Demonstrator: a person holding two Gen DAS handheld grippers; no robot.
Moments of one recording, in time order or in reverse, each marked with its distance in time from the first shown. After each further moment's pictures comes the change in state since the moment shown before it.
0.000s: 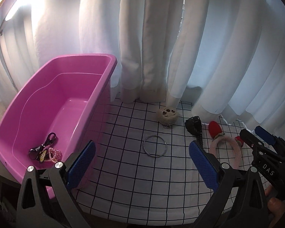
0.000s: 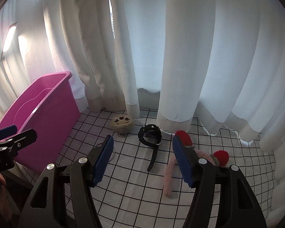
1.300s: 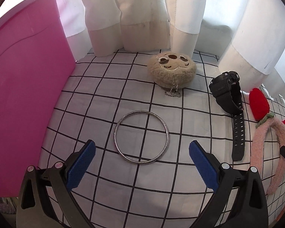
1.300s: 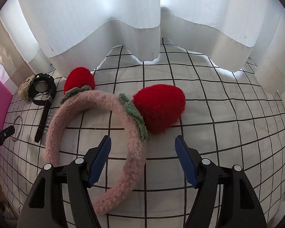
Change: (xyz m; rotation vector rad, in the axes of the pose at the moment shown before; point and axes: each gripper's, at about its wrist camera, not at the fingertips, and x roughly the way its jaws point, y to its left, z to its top) left arm 0.199 -0.054 -0.042 0.011 0.226 0.149; right arm 0.152 -0.174 -0.093 0.177 0.298 -0.083
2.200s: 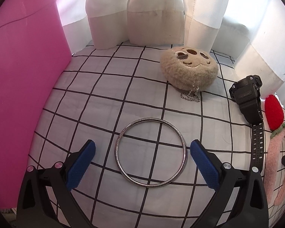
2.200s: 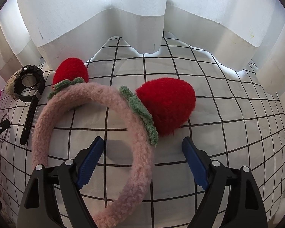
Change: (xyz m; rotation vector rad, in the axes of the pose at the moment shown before) left arm 0.037 0.011 0.004 -0.029 -0.002 -0.004; right arm 0.030 0.014 0.009 0.001 0.013 -0.079
